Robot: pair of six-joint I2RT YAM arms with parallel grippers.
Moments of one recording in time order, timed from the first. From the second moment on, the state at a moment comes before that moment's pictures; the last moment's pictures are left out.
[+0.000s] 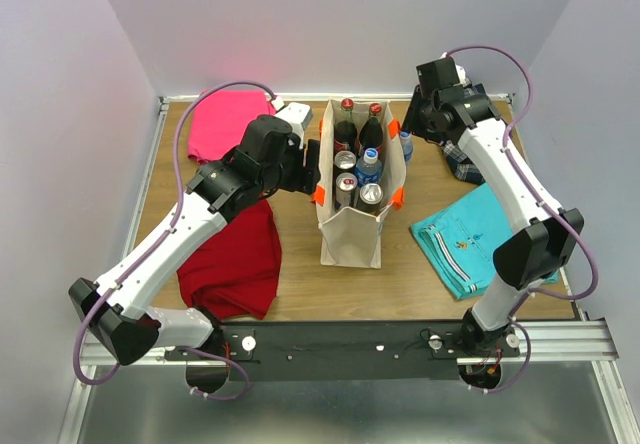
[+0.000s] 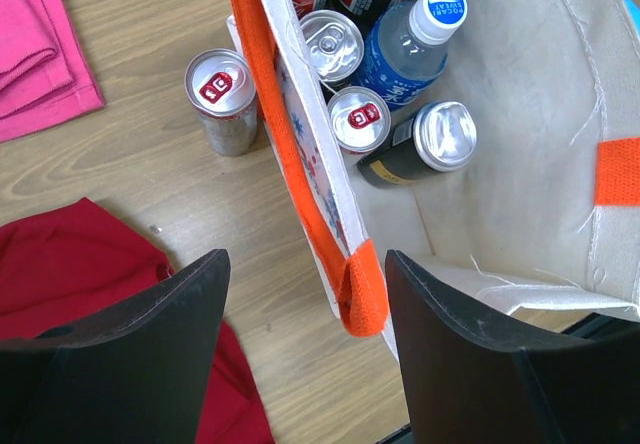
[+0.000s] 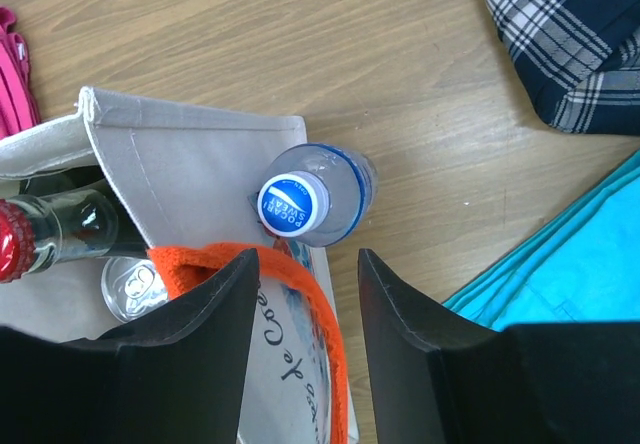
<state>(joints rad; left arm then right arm) -0.69 1.27 1.42 -0.72 -0.10 -0.30 0.37 1.72 1.83 -0.91 0.30 0.56</state>
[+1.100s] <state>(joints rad) -0.66 1.30 1.42 -0.70 -0.09 -0.31 0.31 1.87 1.85 -0.86 0.14 0.50</state>
